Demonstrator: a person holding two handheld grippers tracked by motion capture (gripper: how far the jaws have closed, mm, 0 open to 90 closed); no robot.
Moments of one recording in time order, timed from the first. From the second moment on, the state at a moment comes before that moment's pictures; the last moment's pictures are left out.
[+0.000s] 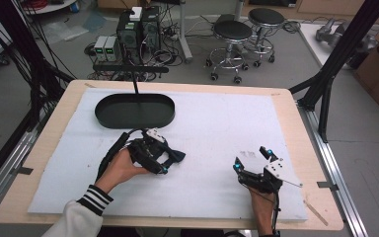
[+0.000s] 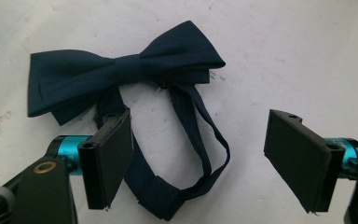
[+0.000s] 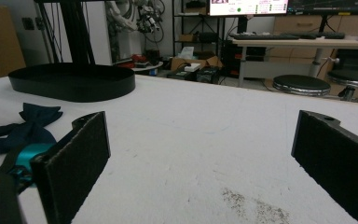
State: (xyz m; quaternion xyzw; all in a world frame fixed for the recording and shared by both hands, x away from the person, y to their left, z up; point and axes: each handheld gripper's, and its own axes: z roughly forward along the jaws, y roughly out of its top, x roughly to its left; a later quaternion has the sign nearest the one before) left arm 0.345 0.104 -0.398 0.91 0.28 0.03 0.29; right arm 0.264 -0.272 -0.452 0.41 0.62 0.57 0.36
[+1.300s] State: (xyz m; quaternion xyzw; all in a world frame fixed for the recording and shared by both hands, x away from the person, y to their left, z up) left arm 0.349 0.087 -0.416 0.93 0.28 0.01 0.25; right arm 0.264 -0.273 -0.452 0.41 0.62 0.57 0.36
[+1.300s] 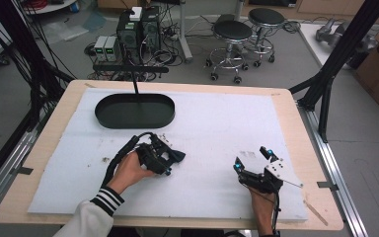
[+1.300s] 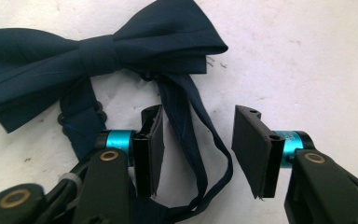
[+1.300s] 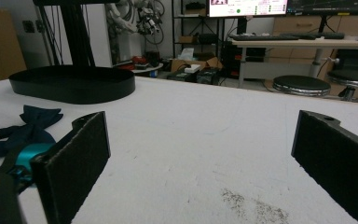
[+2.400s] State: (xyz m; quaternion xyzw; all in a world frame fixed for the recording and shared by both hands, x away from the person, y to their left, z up) left arm 0.346 0.084 -0.416 0.93 0.27 0.04 0.24; right arm 0.264 -0.273 -0.453 0.41 0.61 0.57 0.35
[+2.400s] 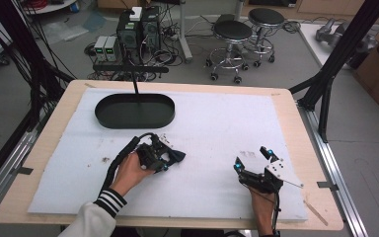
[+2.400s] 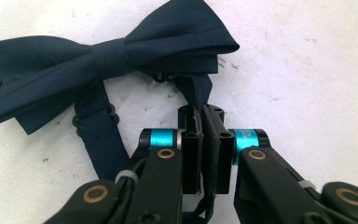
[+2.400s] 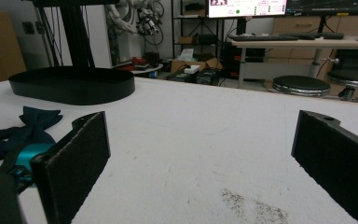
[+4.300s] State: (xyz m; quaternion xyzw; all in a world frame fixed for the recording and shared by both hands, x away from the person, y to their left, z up) left arm 0.348 0.154 -0.346 0.81 0.31 0.17 0.47; right arm 0.264 -0.272 -0.453 0.41 0.61 0.57 0.36
